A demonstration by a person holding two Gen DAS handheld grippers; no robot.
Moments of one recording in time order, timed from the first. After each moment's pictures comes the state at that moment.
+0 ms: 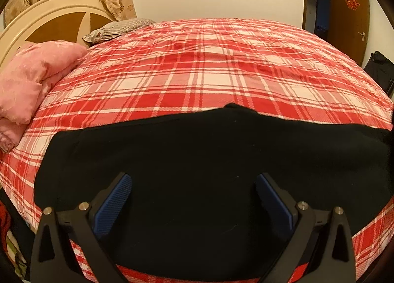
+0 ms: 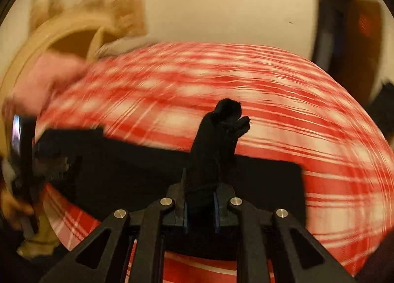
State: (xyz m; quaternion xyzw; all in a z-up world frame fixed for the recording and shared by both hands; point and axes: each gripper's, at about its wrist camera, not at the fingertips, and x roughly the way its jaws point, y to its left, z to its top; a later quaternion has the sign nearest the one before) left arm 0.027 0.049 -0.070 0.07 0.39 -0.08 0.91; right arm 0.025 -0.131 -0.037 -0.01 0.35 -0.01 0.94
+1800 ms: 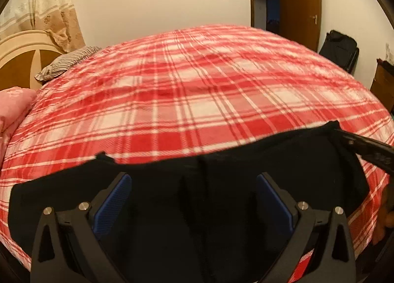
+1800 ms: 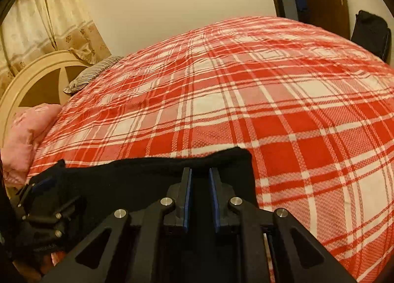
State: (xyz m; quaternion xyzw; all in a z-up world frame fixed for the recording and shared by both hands) left arm 0.006 -0.082 -0.053 0.13 0.36 -0.21 0.90; right arm 0.004 -0.348 -0.093 0.19 0.34 -0.09 0.92
